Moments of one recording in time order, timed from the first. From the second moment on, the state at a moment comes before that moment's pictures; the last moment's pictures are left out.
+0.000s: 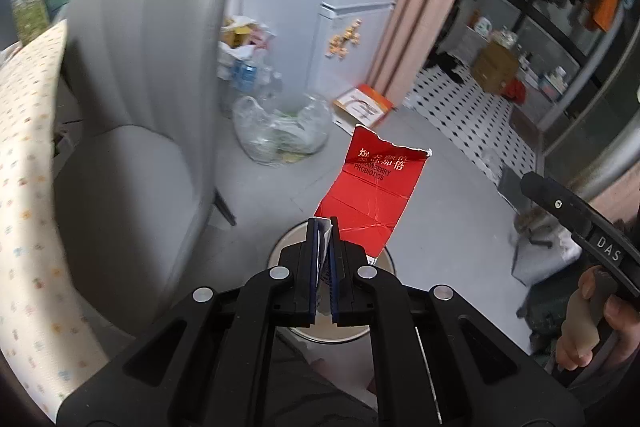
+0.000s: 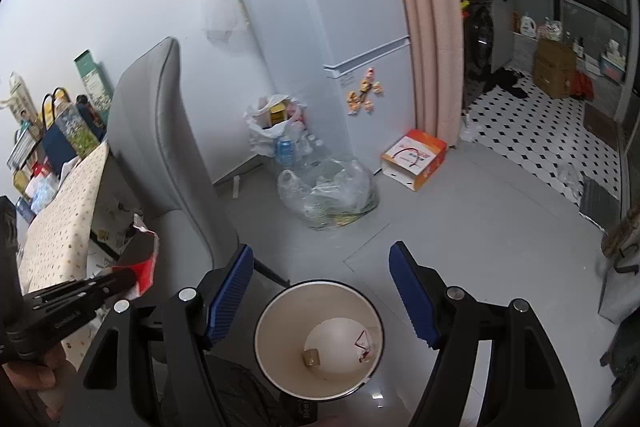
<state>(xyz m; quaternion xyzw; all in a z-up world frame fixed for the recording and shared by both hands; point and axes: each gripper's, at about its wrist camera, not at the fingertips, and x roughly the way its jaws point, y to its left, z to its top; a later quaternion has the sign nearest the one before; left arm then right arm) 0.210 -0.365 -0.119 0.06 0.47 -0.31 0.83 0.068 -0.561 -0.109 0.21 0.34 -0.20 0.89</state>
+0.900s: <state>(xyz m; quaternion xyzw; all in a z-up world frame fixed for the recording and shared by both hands) 0.212 -0.221 -0.050 -0.05 0.39 -0.22 0.89 0.114 -0.478 -0.081 0.17 0.32 -0.12 0.92</state>
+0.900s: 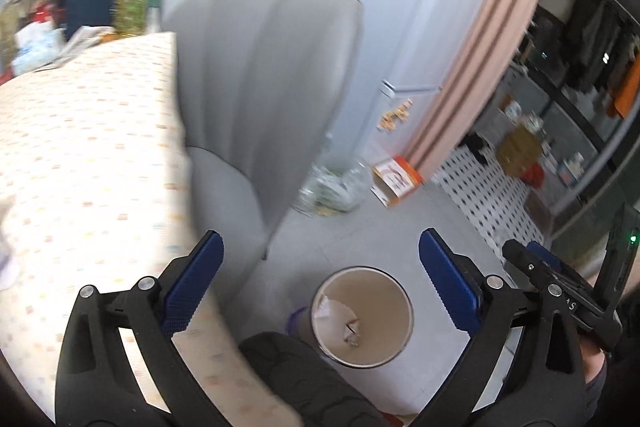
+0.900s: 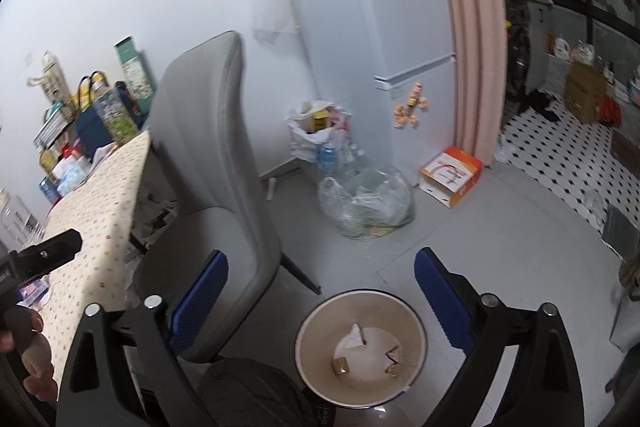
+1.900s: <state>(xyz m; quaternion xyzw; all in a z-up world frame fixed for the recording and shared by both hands) 0.156 0.024 -0.033 -0.16 0.33 -0.01 0.93 0.171 -0.268 -0.040 0.09 0.34 0.07 0.93</state>
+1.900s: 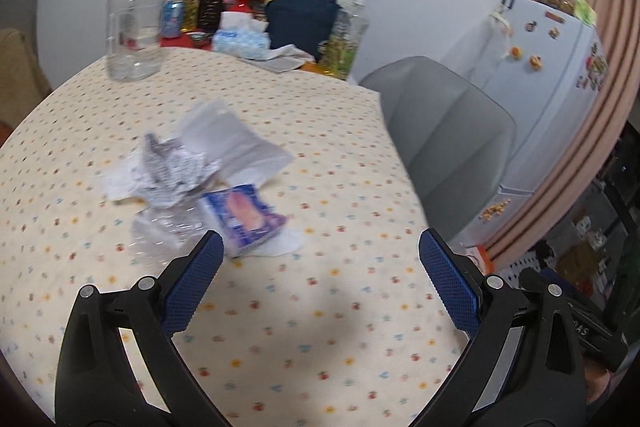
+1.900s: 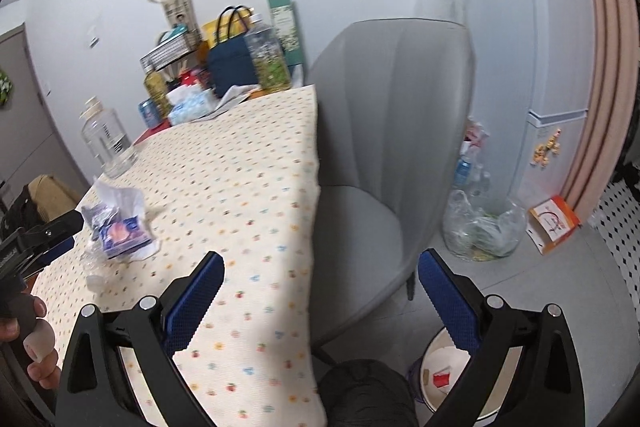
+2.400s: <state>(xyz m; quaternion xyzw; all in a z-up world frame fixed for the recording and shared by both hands) 0.137 0.089 -0.081 -0.19 0.36 0.09 0.91 0.175 -0.229 -0.046 0.07 0.35 0.11 0.93</state>
